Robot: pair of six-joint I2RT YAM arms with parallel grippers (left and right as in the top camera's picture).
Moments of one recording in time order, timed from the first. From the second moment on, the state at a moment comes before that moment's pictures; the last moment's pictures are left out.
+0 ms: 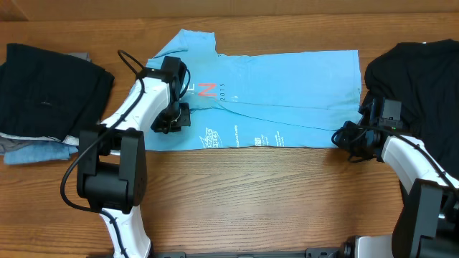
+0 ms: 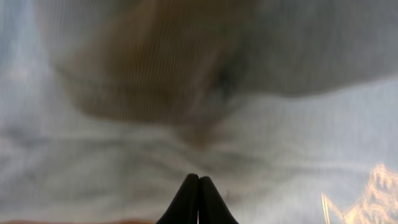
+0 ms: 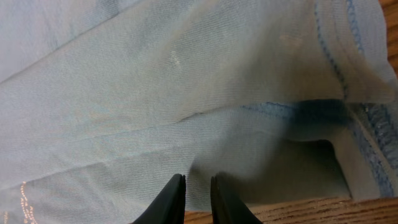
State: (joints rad) left arm -0.19 2.04 1.45 -1.00 -0.07 -0.32; right arm -0.20 1.60 0.81 -0.46 -0.25 0.30
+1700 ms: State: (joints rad) left arm -0.13 2.08 1.38 -1.18 -0.20 -0.40; right arm -0.26 1.60 0.84 -0.69 -0.19 0.30
